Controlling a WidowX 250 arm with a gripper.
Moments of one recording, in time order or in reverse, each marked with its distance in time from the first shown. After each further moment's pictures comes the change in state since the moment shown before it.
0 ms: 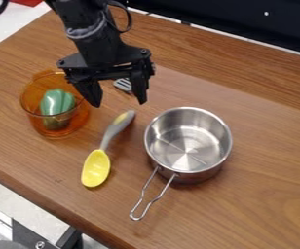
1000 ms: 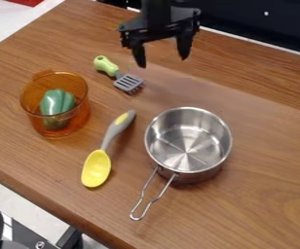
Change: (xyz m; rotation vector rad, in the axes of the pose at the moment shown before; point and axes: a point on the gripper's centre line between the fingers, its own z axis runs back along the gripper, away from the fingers) arm 0.088 -0.043 -0.036 0.137 -0.056 0.274
